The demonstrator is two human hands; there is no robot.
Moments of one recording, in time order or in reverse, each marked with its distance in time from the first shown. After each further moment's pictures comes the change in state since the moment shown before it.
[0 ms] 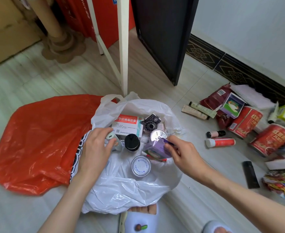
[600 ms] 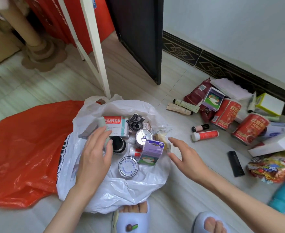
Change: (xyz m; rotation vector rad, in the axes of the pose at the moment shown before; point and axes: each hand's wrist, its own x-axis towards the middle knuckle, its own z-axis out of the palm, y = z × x) left_hand -0.017 0.037 0.012 -0.121 0.107 0.189; right_hand -0.033 0.047 -0.010 -0.018 0.009 0.186
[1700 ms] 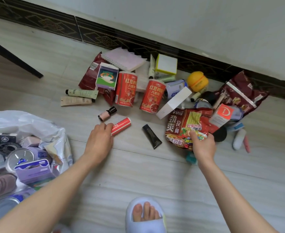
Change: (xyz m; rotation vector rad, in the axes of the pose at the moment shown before) left_hand 0.022 0.156 0.267 0.220 -0.687 0.355; right_hand -0.119 0.235 -0.096 0.571 0.972 1.096
